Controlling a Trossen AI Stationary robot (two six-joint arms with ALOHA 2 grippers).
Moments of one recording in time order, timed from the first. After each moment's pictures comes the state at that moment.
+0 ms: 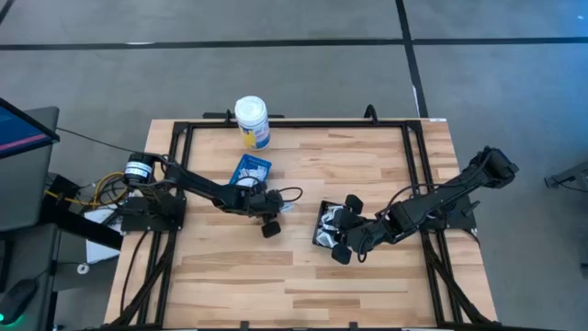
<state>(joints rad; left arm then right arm) -0.10 1.61 0.80 -0.06 -0.24 -0.24 0.47 1.43 0.96 -0.35 0.54 0.59</state>
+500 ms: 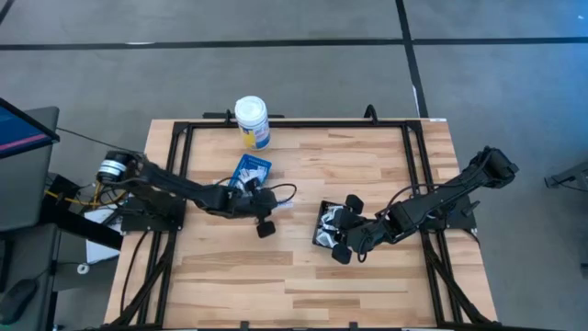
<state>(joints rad) -0.18 1.39 0.79 -0.11 -0.41 -0.24 0.47 1.43 0.96 -0.36 0.54 0.59</state>
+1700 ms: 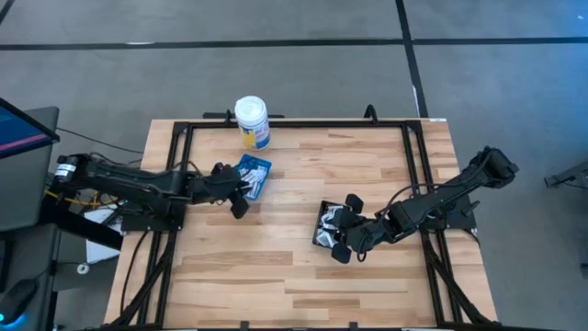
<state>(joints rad) -0.10 0.86 0.56 -0.26 -0.45 -0.44 0.47 1.43 0.96 -0.36 0.54 0.59</state>
